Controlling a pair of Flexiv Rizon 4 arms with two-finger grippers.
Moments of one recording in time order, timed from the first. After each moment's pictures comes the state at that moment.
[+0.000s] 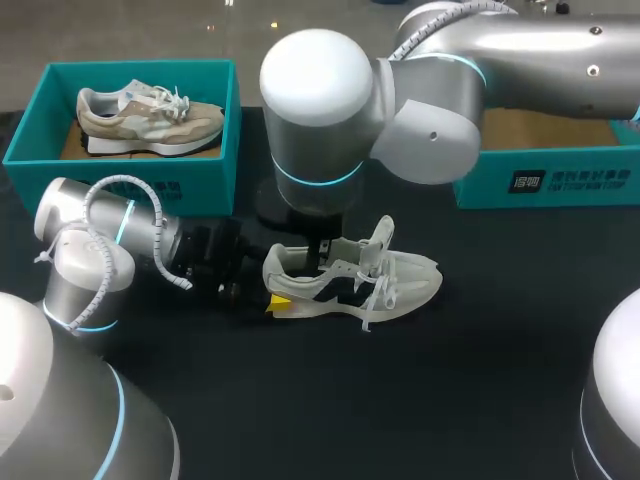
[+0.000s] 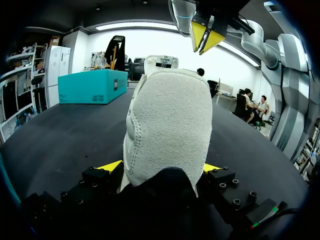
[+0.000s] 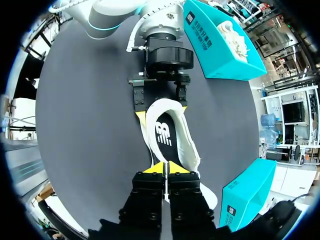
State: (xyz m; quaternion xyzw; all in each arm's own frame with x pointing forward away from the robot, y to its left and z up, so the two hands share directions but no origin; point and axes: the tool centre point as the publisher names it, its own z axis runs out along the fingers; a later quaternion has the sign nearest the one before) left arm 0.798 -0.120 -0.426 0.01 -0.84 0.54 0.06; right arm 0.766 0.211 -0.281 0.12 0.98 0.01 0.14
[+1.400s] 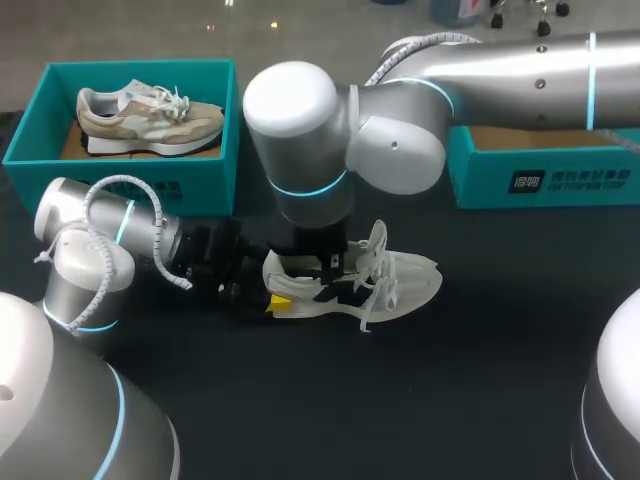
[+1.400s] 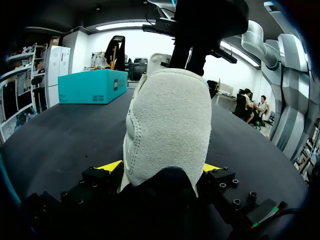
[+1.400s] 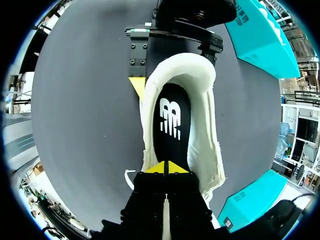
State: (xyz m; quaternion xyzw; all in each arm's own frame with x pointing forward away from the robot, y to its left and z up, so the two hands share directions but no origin) left arm 0.798 -0.120 -0.426 0.01 -0.84 0.54 0.06; right arm 0.784 0.186 -0.359 0.04 0.99 -0.07 0.07
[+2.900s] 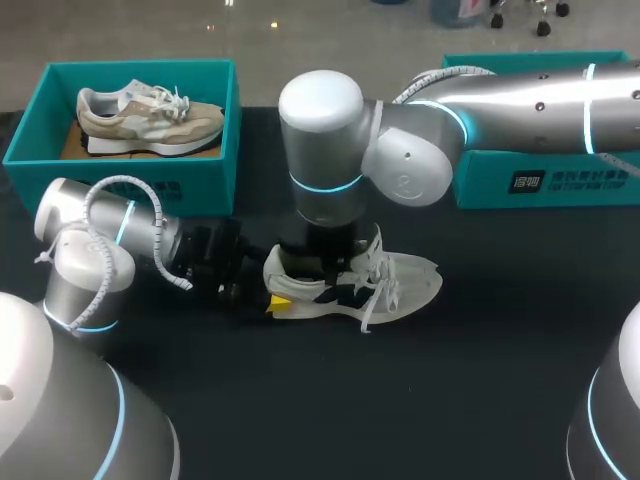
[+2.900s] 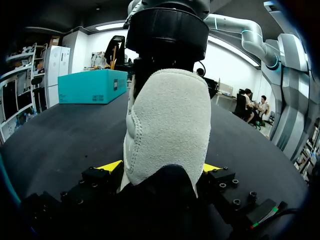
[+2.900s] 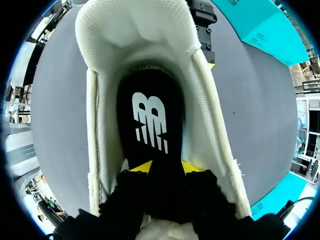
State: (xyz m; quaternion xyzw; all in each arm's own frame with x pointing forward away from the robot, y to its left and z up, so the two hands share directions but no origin) left arm 0.798 -0.120 -0.427 0.01 -0.84 0.54 0.06; right arm 0.803 0.182 -0.414 0.08 1.00 -0.04 0.01
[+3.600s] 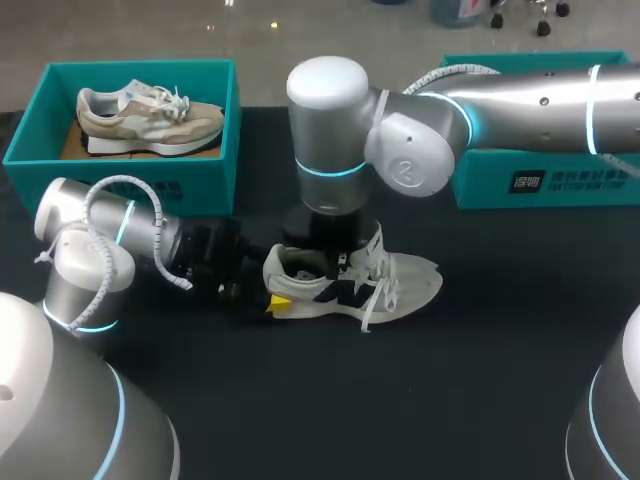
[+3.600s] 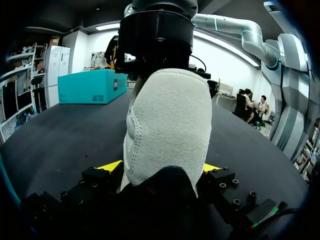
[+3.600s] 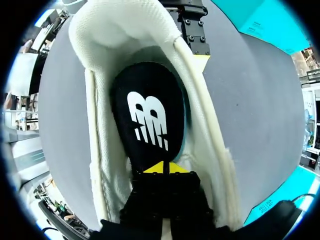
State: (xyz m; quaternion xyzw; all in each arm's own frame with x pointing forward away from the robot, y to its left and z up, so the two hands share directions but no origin) left arm 0.798 -0.120 -0.427 0.01 -0.84 0.54 0.06; right arm 0.801 0.177 -0.409 0.11 0.99 -0.03 -0.02
